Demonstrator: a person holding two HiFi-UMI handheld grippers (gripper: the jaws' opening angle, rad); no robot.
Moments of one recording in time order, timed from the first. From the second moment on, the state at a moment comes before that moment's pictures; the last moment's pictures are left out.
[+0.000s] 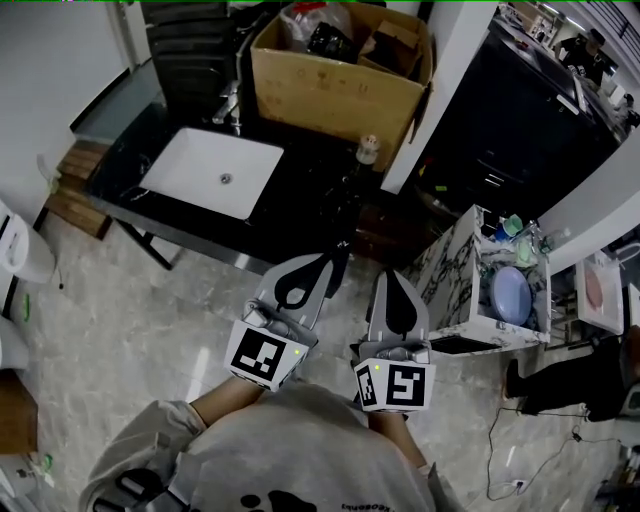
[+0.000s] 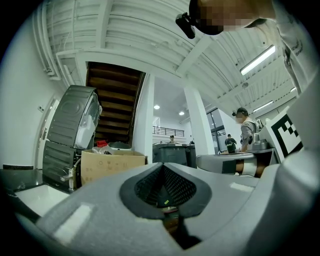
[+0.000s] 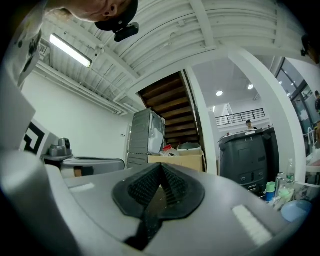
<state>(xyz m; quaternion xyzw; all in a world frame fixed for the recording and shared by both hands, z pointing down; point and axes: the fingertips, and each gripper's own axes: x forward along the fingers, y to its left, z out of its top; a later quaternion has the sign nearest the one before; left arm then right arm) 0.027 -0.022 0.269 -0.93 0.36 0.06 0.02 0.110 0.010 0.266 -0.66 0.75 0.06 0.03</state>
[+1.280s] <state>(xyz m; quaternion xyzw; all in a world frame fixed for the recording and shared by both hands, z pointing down) 0.082 -0.244 0.290 -0.96 0.27 0.06 0.00 0.149 -0.201 0.288 -0.71 0.71 0.04 0.02</state>
